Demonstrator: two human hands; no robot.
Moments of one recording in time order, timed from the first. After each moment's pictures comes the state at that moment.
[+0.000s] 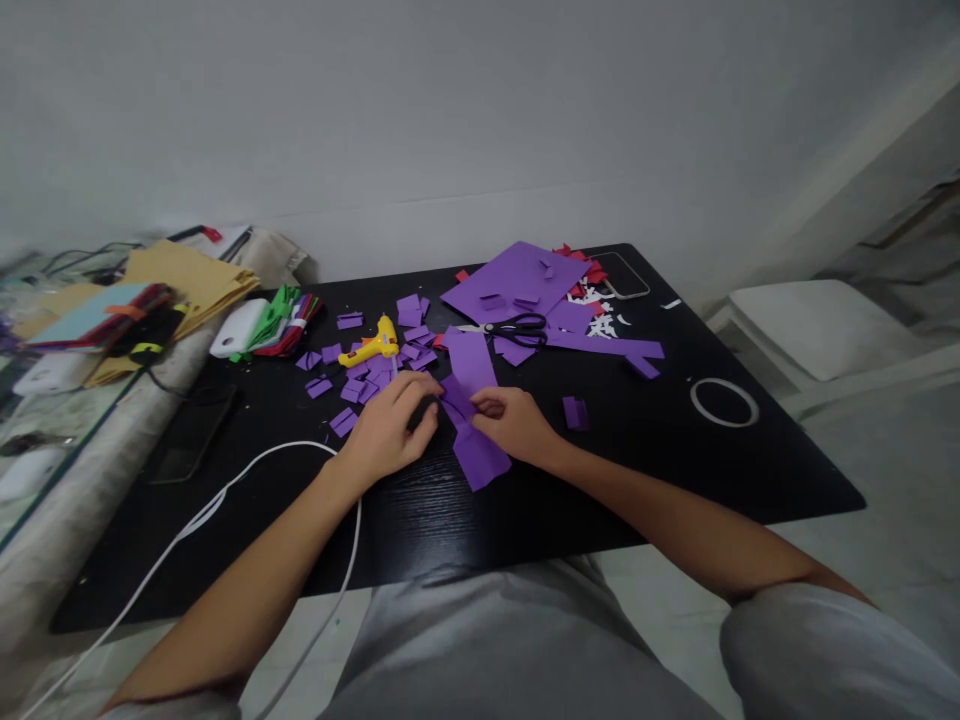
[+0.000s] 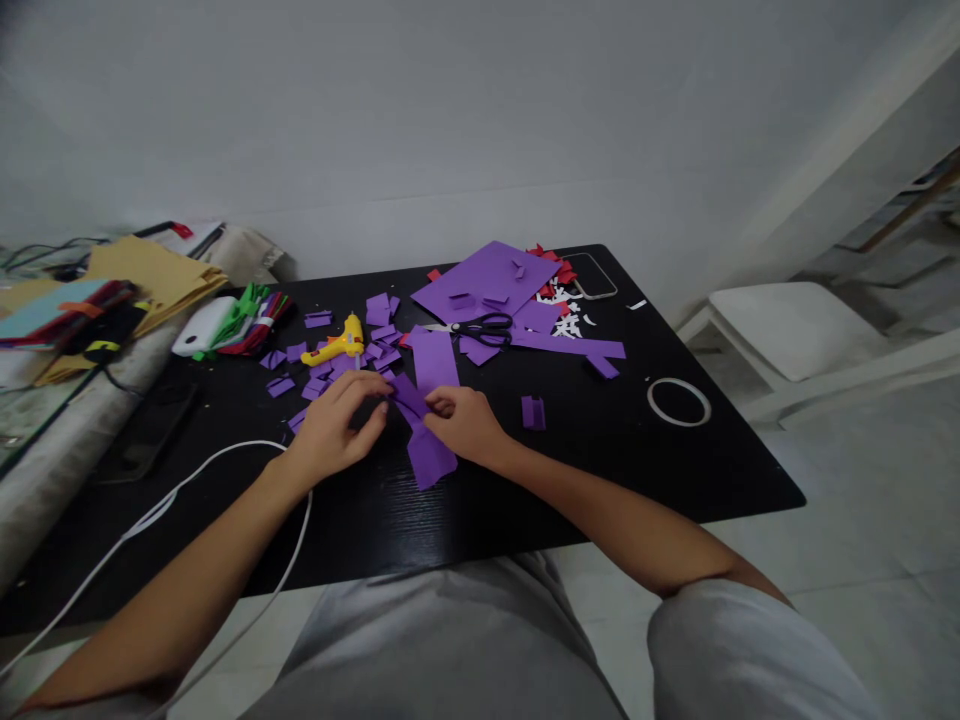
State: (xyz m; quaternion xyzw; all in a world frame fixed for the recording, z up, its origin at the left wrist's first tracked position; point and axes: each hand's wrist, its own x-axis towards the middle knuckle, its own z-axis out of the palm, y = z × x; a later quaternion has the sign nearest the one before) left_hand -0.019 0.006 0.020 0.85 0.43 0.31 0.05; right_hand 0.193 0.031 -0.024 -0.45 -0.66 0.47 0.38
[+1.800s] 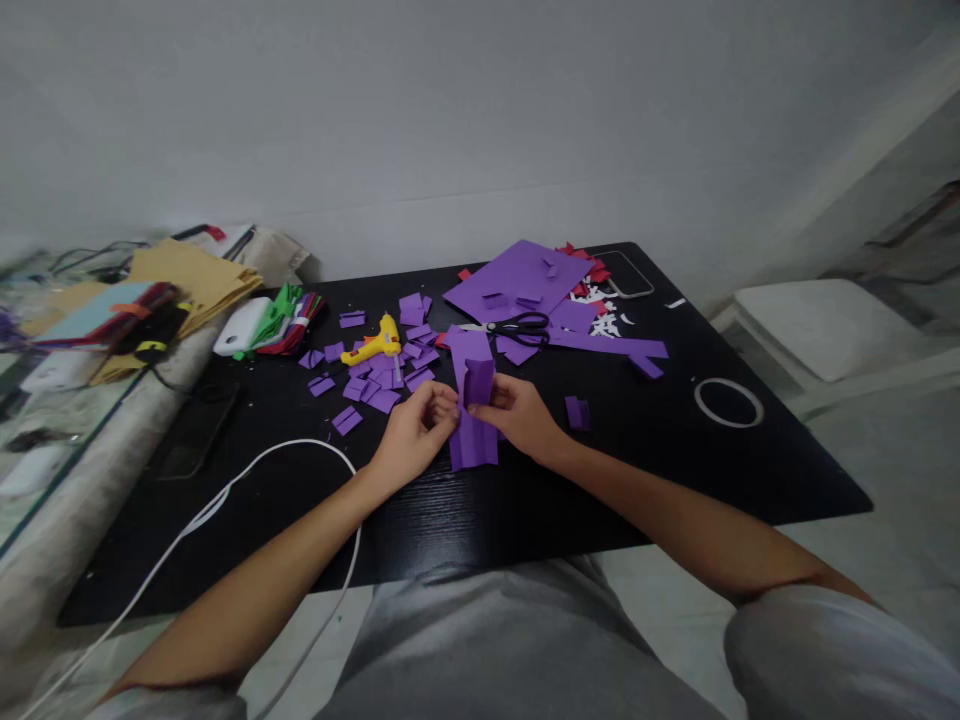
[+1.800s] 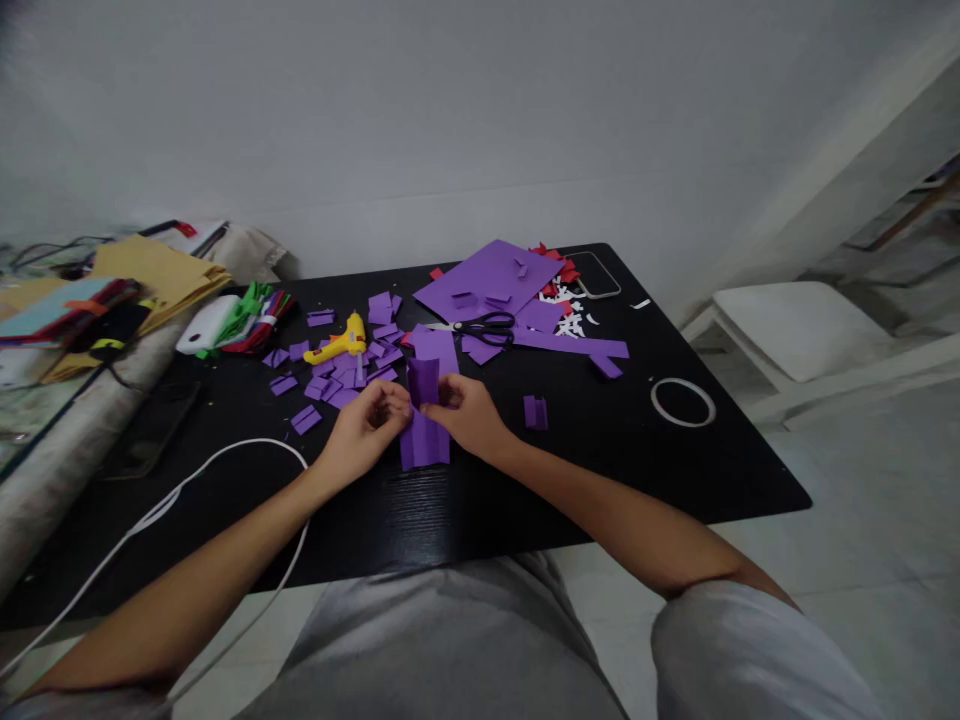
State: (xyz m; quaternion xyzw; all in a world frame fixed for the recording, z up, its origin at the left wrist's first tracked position) left_hand 0.007 0.000 -0.007 0.65 0.49 0.42 0.40; right_hand 0.194 0.034 -0.020 -0.38 -0.55 0.60 0.44
